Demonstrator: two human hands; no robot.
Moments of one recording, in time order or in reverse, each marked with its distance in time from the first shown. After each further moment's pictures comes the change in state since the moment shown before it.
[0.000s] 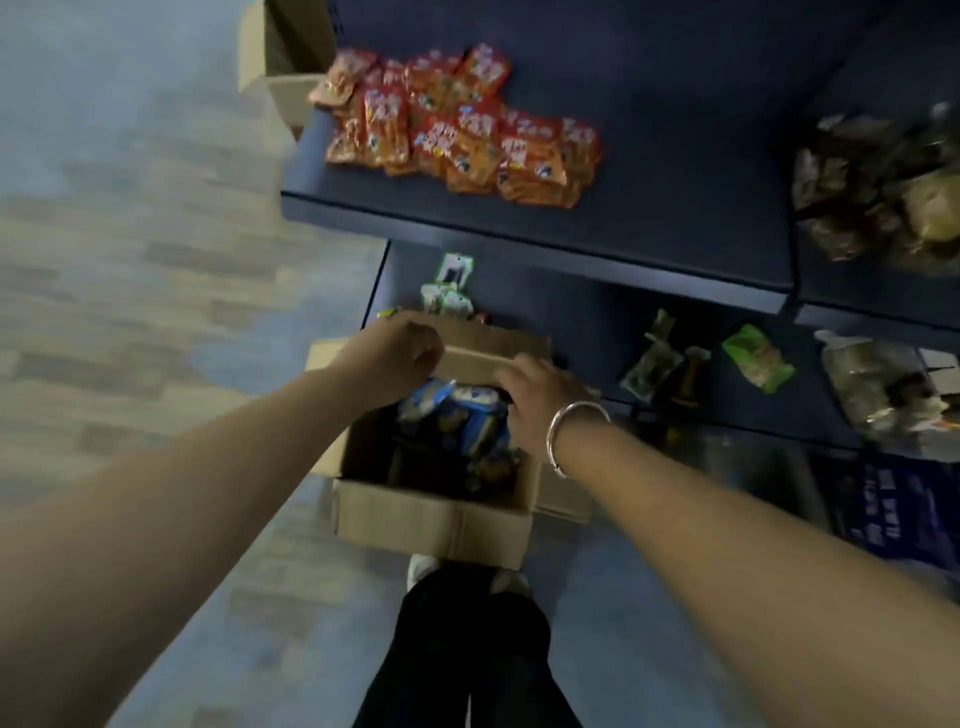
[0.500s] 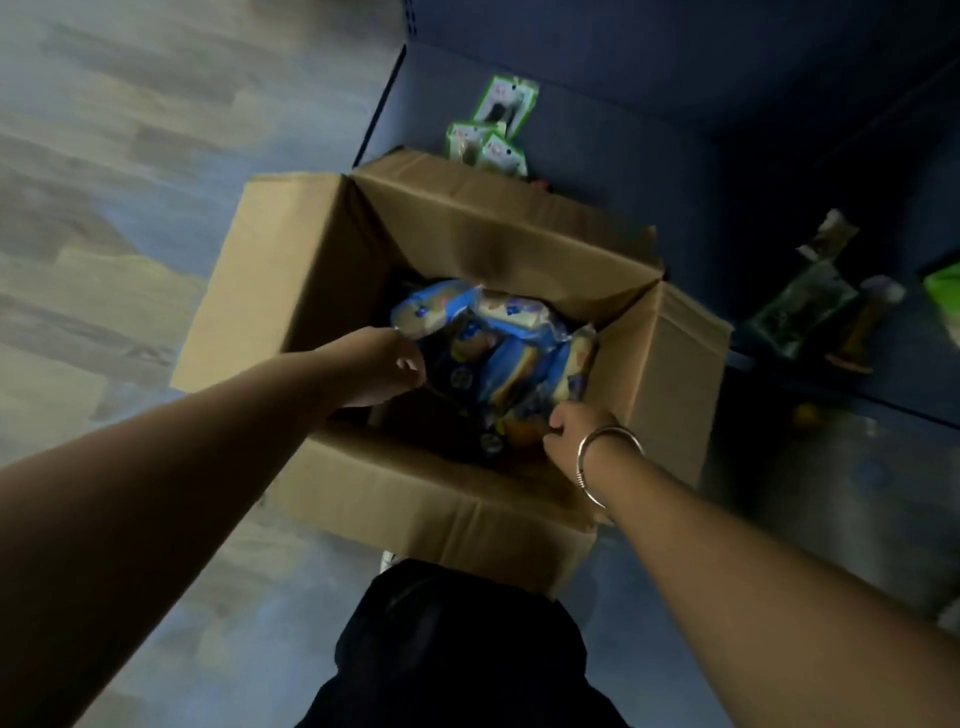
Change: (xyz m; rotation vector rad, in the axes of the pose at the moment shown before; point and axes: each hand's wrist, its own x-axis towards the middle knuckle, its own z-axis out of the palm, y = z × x) left_hand 0.099 -0.150 0.270 -0.182 -0.323 -0.285; right_hand 0.155 0.101 0.300 0.186 -0.408 0.365
